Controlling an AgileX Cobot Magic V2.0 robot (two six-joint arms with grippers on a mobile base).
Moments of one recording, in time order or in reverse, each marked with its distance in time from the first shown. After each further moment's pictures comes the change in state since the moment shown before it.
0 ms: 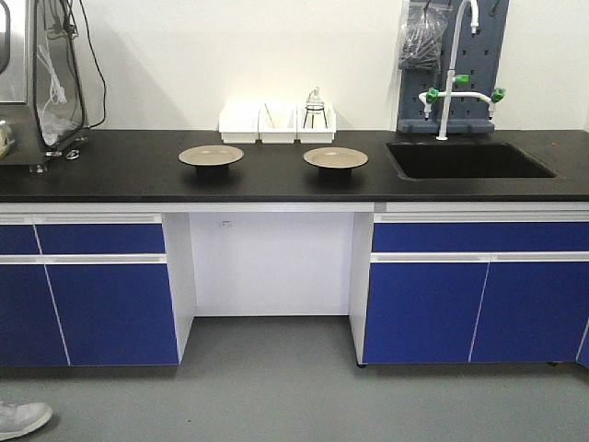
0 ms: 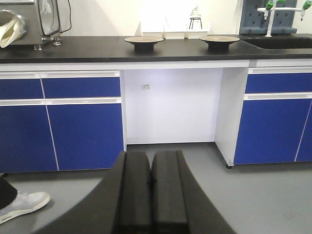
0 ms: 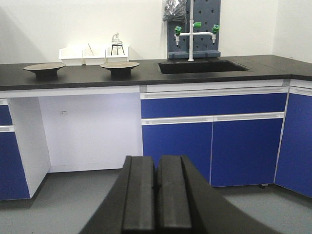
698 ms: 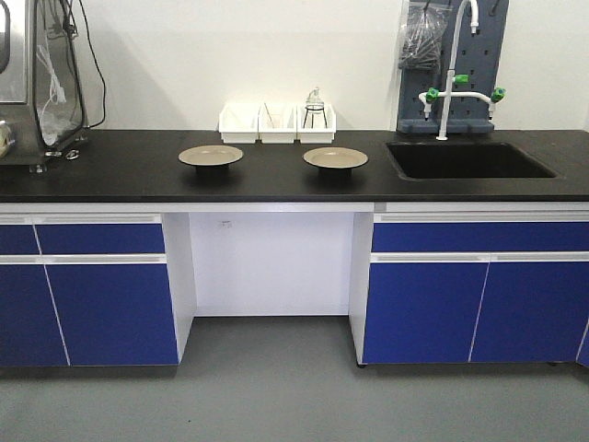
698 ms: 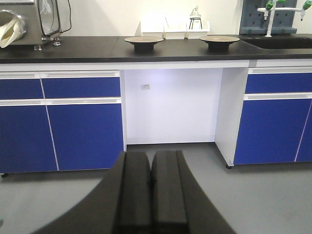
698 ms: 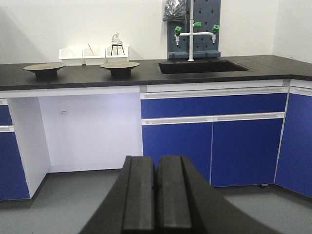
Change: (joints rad) left arm 0.000 0.000 0.000 0.000 0.000 0.000; right arm 0.000 0.000 0.000 0.000 0.000 0.000
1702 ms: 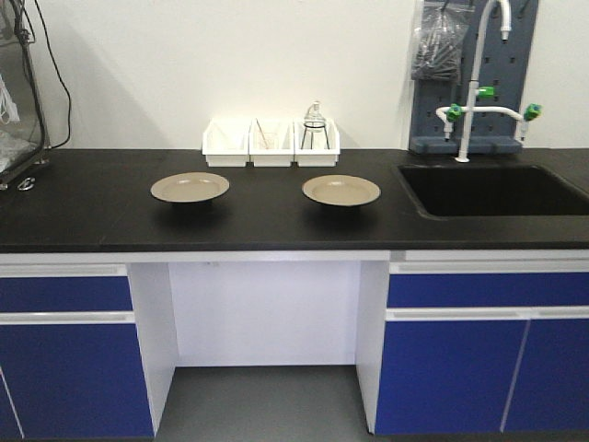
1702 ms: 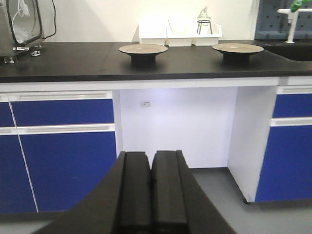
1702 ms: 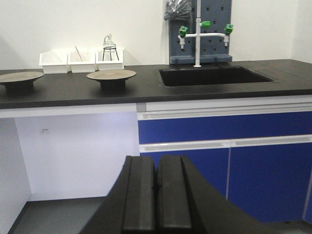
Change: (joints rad) left arm 0.000 0.000 0.000 0.000 0.000 0.000; right arm 0.000 0.000 0.000 0.000 0.000 0.000
